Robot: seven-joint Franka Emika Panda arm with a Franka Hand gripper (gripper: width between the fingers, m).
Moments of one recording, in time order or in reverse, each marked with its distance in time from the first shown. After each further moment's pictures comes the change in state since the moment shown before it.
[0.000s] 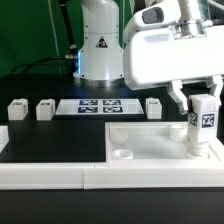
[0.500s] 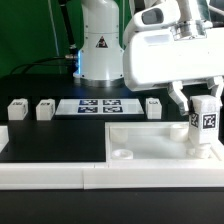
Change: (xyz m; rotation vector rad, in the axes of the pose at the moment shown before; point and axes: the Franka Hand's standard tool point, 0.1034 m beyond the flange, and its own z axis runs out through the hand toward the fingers) arm 0.003 0.000 -0.001 -0.007 0.033 -0.002
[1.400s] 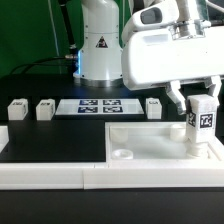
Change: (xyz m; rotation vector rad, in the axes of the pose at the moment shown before) arm -0.007 0.000 -0.002 0.005 -0.034 0.000
